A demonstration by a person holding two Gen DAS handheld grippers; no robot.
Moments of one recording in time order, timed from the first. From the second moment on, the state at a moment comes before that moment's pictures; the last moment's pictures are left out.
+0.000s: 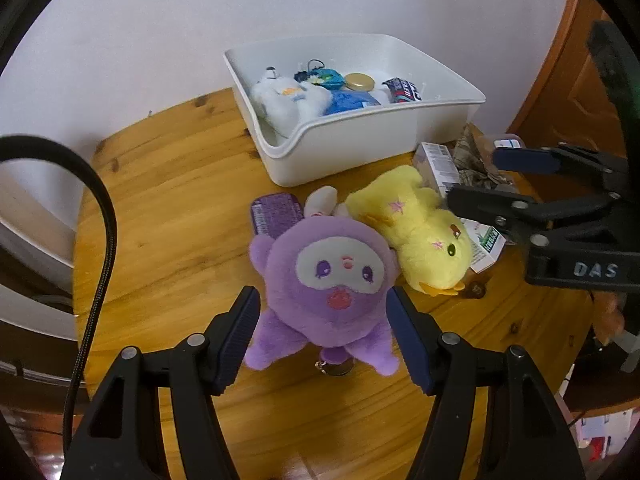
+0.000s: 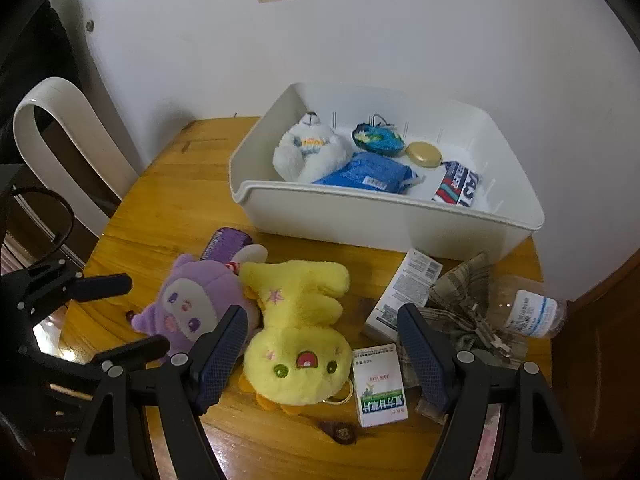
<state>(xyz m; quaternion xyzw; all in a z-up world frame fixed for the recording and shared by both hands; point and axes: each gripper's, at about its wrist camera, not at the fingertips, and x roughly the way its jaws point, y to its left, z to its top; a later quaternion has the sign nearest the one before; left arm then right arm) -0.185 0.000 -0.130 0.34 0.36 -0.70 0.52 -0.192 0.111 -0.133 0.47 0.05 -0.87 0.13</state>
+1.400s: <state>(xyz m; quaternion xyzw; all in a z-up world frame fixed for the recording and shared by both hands) -0.186 -0.038 -0.183 0.31 0.46 -0.70 0.45 -0.223 0.086 -0.207 0.55 0.07 -0.81 0.18</state>
